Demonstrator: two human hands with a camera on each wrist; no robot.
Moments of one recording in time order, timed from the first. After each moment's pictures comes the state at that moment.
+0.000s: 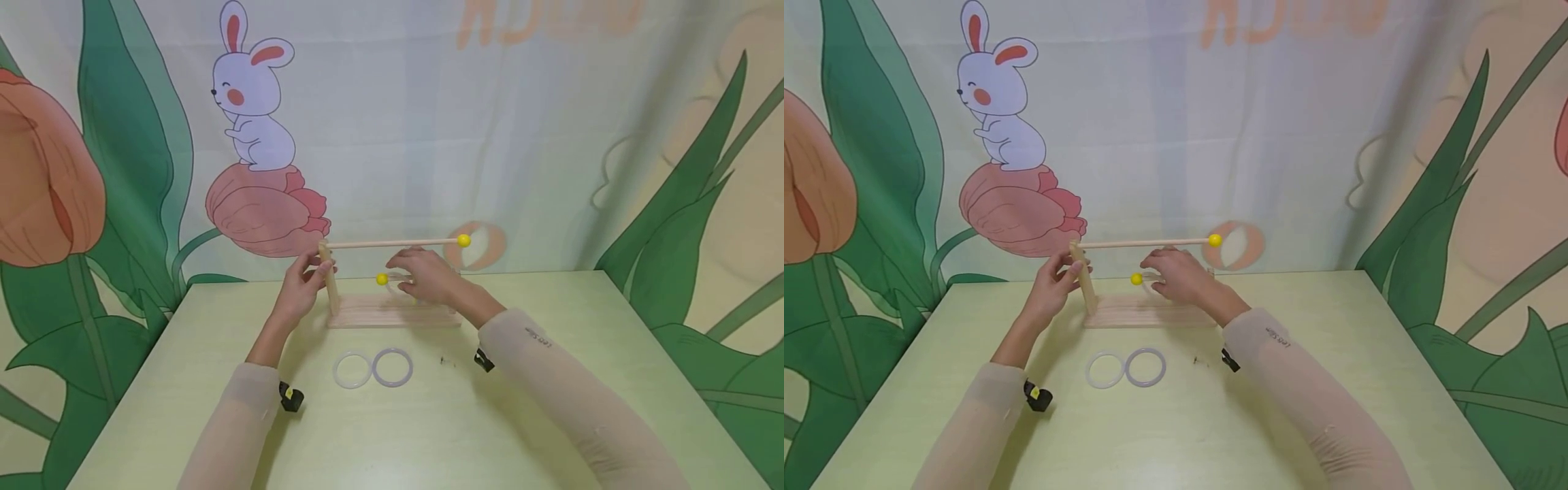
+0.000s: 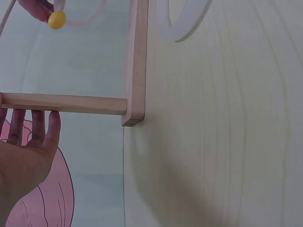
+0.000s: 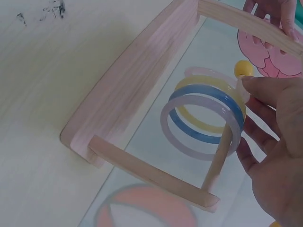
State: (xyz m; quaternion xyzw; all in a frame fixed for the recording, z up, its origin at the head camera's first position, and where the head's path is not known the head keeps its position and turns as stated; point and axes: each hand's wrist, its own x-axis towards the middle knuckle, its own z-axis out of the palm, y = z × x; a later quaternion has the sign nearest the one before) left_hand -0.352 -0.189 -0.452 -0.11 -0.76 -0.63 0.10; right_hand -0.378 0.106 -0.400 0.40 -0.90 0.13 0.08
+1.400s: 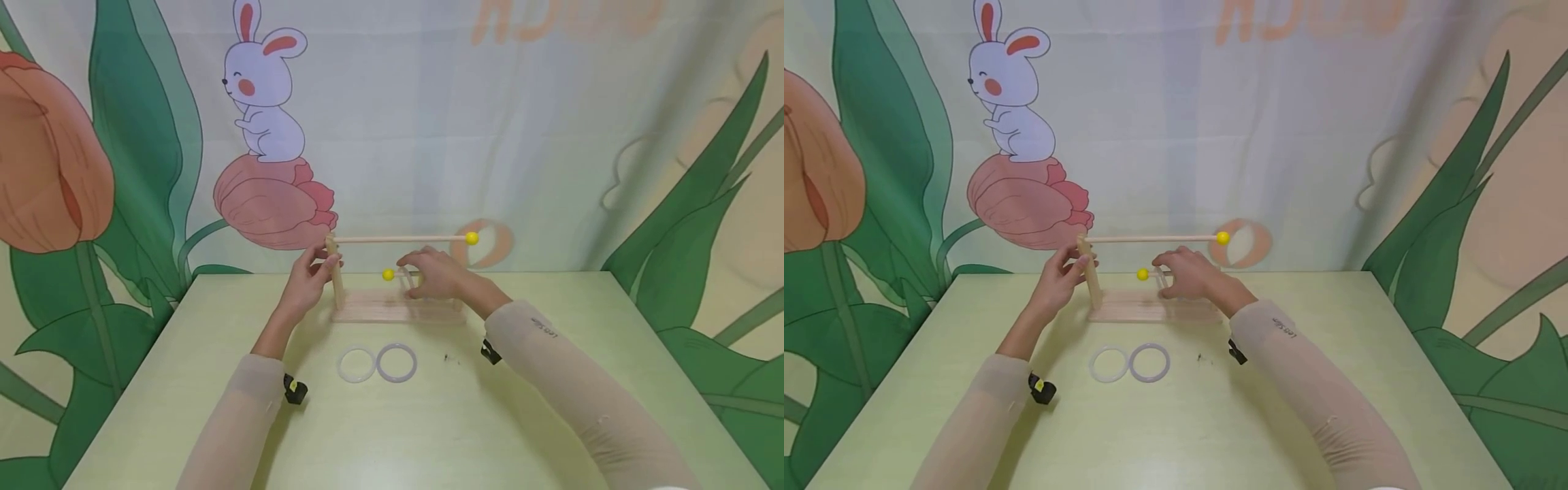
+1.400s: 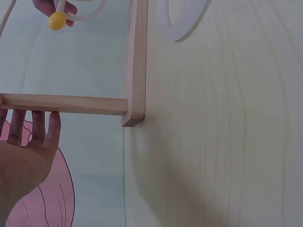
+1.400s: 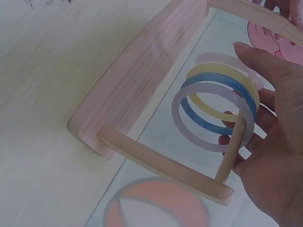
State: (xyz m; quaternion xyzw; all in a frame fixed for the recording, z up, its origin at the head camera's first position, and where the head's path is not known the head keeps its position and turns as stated) left_hand -0.353 -0.191 -0.452 -0.14 -0.75 -0.63 0.10; right_hand -0.390 0.113 -0.405 0.35 -0.93 0.13 -0.03
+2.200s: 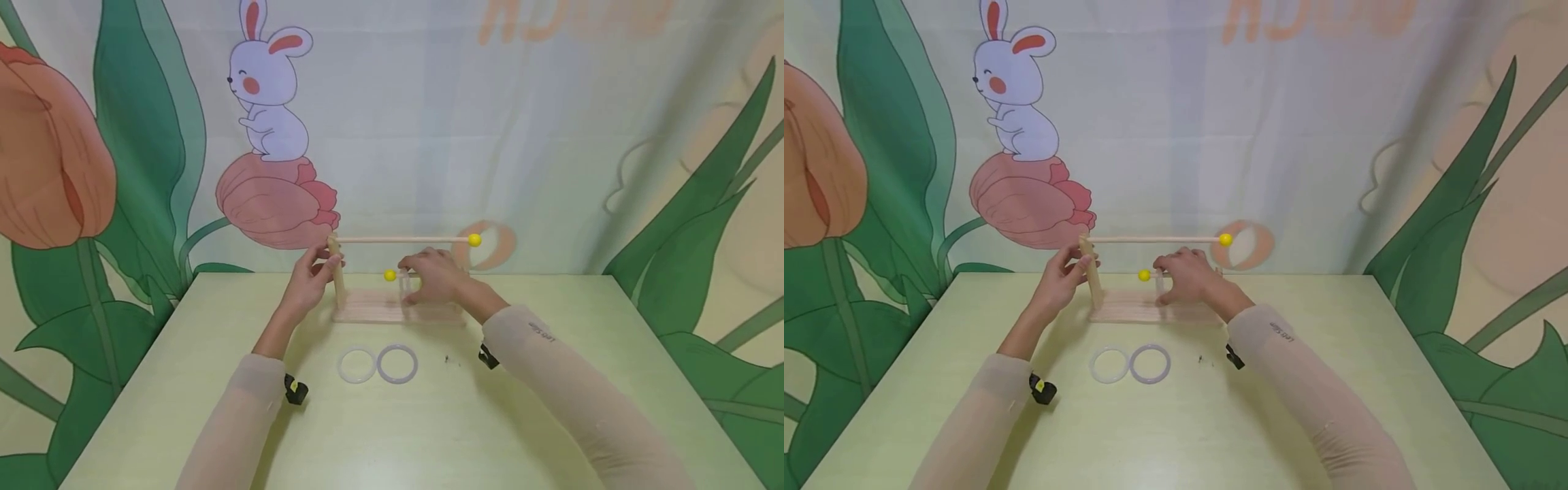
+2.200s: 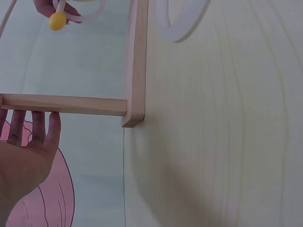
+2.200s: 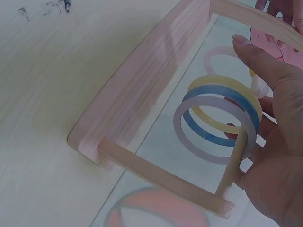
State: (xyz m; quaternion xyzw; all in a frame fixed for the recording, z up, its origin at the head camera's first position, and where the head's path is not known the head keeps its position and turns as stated) left_hand -0.354 -0.192 -0.454 -0.13 -0.75 -0.63 0.11; right_hand -0.388 0.105 -0.409 0.34 -0.93 0.09 -0.02
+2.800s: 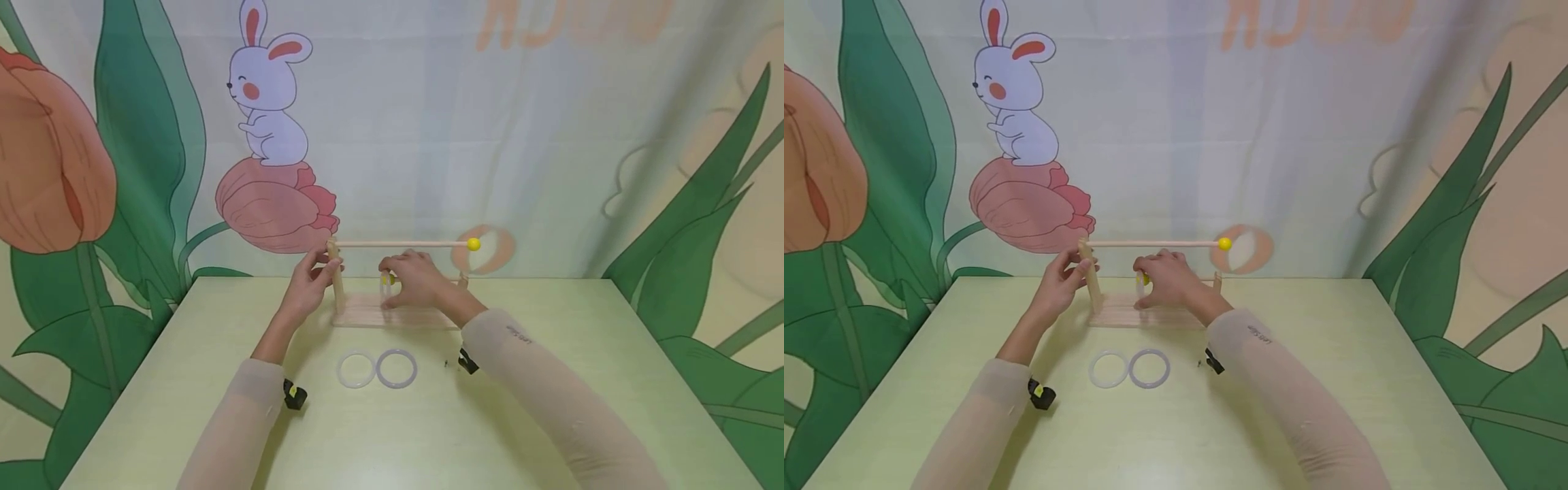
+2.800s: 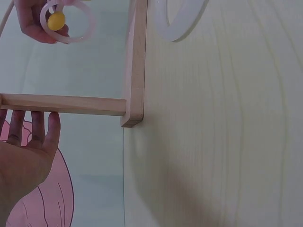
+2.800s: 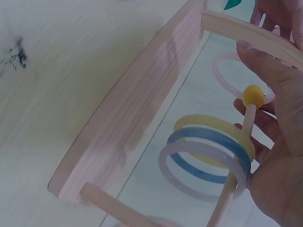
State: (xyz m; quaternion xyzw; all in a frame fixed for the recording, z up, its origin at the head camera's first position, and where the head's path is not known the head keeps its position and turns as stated) left_hand -0.356 -0.193 -0.455 -0.14 -0.76 -0.63 0.11; right_hand -0.387 0.070 -0.413 0.36 -0.93 0.10 0.02
